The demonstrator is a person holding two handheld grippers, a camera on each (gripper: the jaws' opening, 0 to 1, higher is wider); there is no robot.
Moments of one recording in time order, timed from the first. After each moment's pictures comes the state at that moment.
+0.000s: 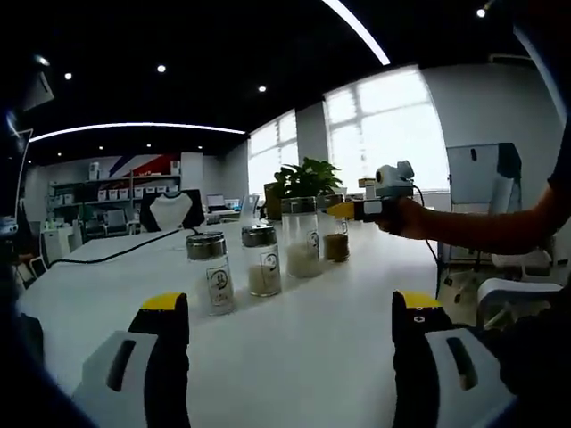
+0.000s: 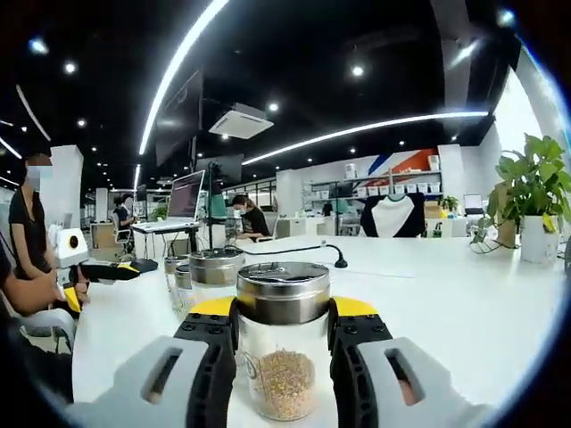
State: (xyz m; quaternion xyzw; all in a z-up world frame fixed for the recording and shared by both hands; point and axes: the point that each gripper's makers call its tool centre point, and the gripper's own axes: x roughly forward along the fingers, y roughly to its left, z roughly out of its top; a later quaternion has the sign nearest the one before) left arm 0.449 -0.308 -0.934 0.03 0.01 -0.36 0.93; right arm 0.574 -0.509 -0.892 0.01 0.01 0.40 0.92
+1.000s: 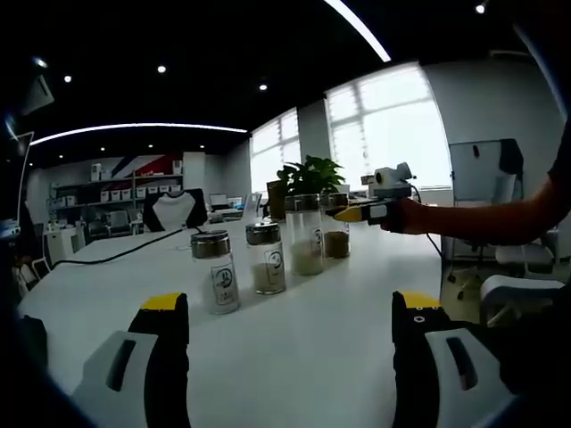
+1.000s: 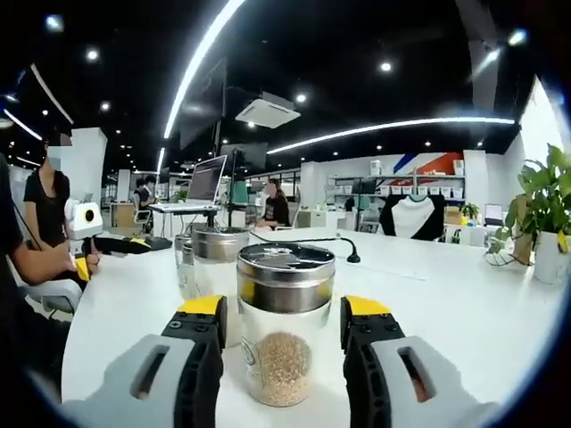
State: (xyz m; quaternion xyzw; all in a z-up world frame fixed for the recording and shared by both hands) left arm 0.453 -0.305 -0.936 0.04 0.01 -0.35 0.94; right arm 0.572 -0.514 -0.902 -0.03 0.01 0.45 0.89
